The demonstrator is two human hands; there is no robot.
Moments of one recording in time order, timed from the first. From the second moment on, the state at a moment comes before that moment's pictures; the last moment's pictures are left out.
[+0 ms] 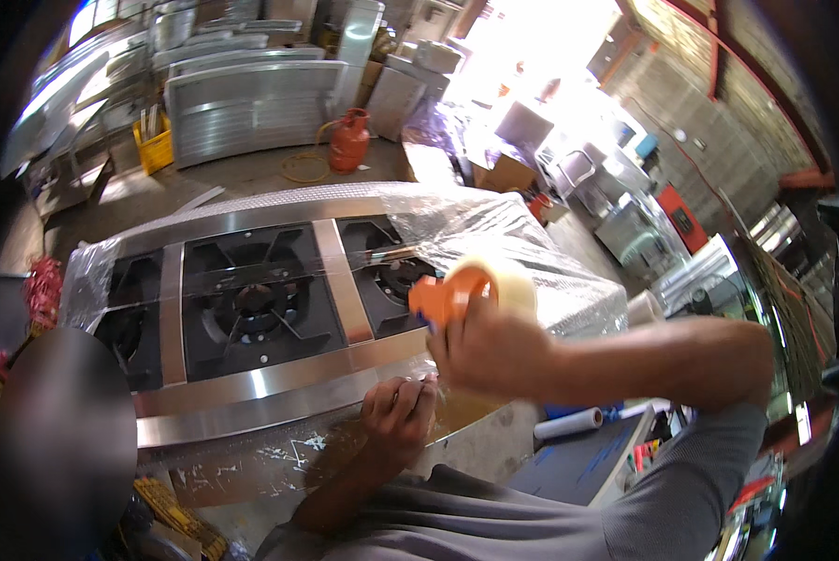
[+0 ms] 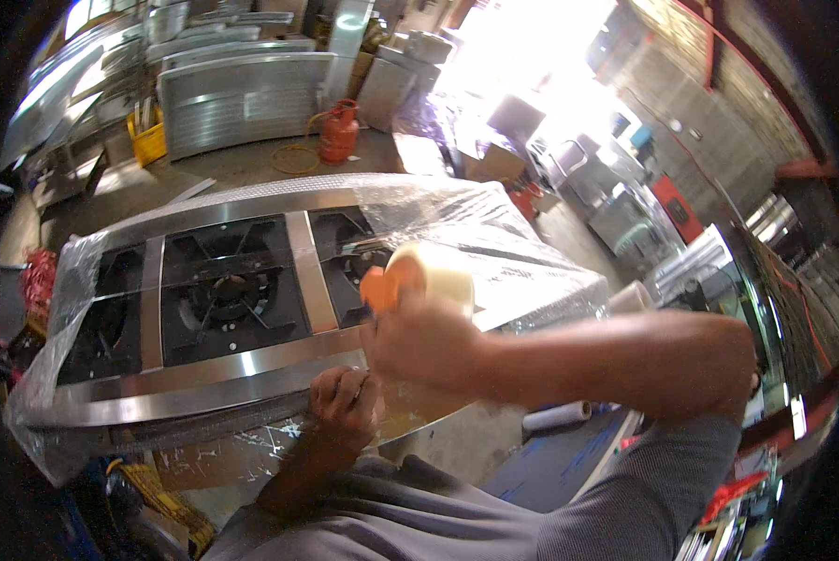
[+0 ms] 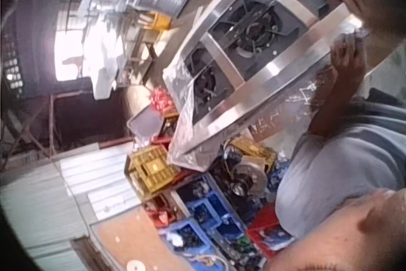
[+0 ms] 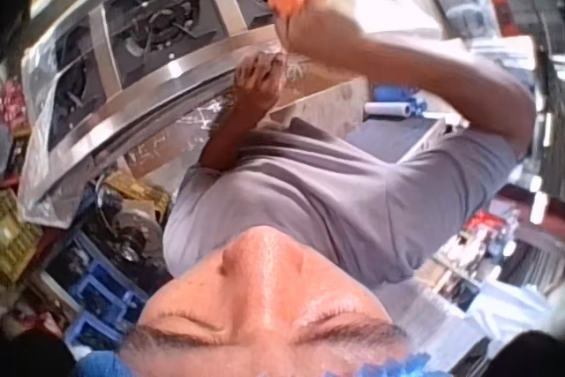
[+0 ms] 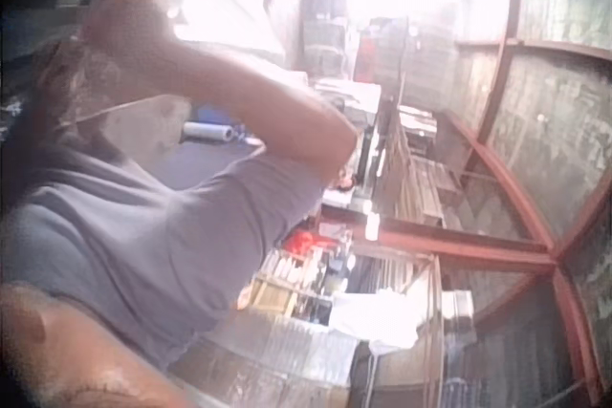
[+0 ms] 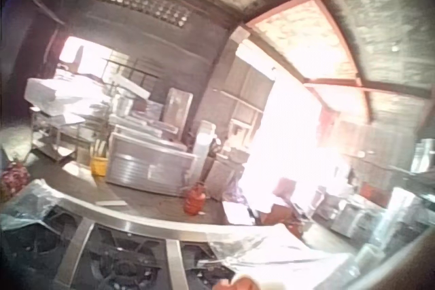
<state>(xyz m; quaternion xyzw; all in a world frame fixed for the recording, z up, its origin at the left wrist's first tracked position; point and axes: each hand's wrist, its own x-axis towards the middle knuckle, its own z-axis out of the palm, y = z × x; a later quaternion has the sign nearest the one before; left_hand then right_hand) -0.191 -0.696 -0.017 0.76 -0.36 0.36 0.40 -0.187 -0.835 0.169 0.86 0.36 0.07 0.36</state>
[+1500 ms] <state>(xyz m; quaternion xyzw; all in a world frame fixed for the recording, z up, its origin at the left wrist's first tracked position) -0.158 -0.642 -0.168 0.55 -0.61 0.15 -0.54 -0.461 -0.844 -0.143 -0.24 0.37 -0.31 0.84</state>
